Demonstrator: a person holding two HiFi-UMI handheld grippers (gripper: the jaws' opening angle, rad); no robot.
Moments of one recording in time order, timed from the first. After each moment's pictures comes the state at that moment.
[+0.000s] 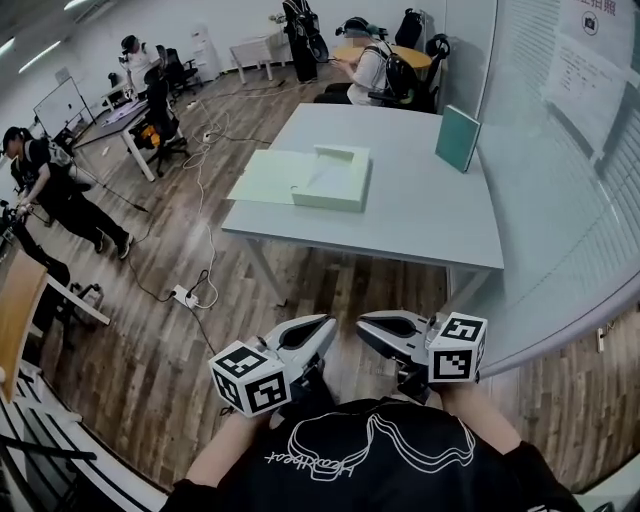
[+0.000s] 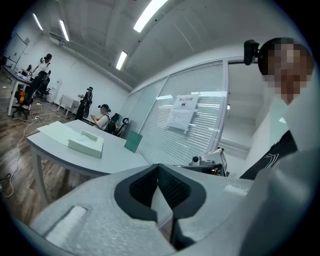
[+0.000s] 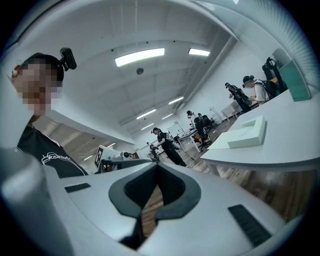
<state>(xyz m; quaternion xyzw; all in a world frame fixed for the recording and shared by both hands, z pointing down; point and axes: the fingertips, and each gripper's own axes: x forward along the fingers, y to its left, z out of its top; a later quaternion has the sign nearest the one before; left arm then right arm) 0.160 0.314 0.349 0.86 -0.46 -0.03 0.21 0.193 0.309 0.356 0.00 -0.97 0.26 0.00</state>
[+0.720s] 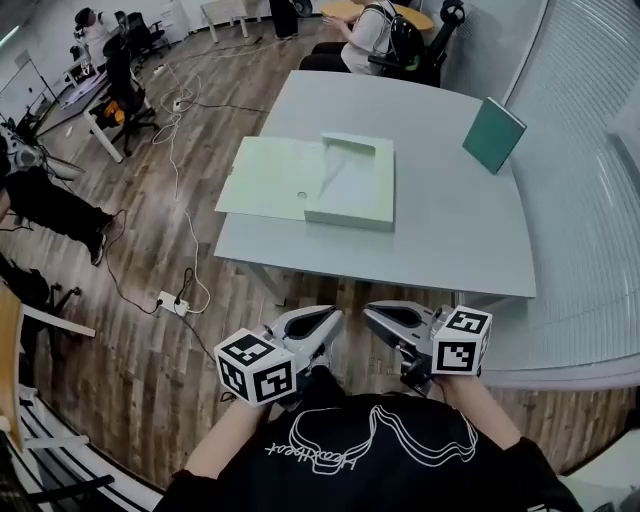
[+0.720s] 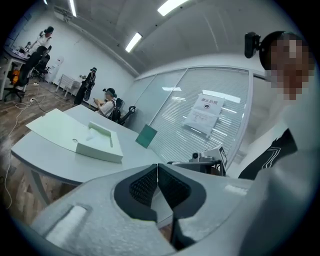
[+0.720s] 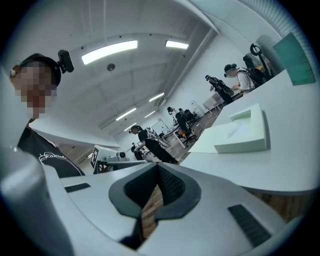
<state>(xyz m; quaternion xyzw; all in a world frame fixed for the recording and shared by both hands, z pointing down) -0.010 0.100 0.387 0.86 -0.41 -0.01 0.30 0.026 0.091 0.390 0.07 -0.94 0.33 0.04</state>
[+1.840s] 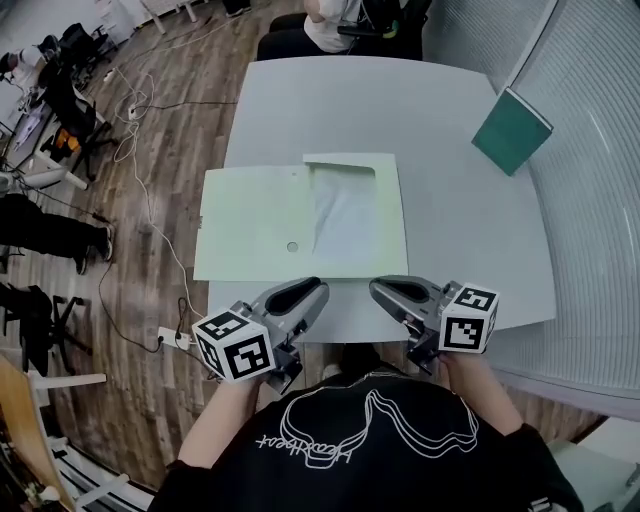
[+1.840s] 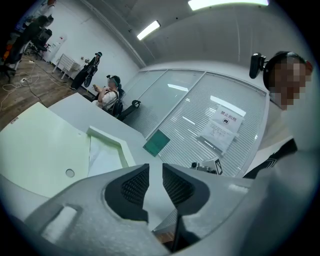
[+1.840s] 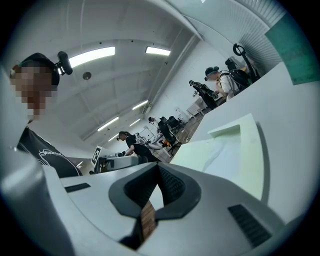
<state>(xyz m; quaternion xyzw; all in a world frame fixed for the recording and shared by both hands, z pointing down) -0.107 -0.150 0.393 0.86 -0.35 -0.02 0.37 -0.031 -0.158 0.408 0.15 -0.91 0.37 0.02</state>
